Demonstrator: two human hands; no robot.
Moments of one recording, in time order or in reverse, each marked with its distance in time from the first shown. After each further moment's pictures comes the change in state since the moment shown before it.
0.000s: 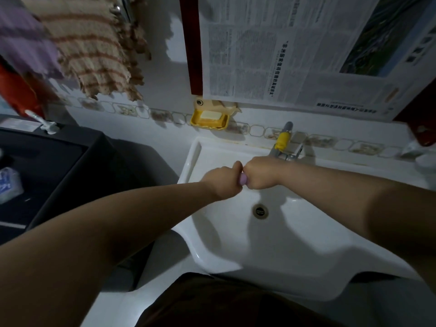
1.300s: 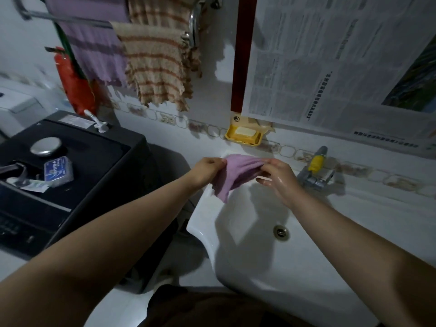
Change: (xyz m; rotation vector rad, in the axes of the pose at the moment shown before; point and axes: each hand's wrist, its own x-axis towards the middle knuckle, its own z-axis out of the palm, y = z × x) left_hand -0.051 -0.087 -0.061 -0.876 0.210 -0.227; right_hand 0.018 -0.051 -0.007 1.709 0.558 0.150
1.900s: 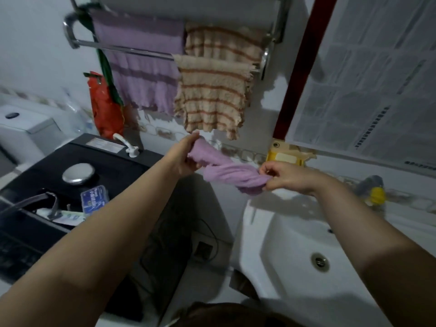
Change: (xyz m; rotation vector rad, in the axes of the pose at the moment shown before) left_hand 0.023 -0.007 -0.211 -0.791 0.087 -0.192; right_hand 0.029 -0.088 0.128 -0.754 -0.532 -0.110
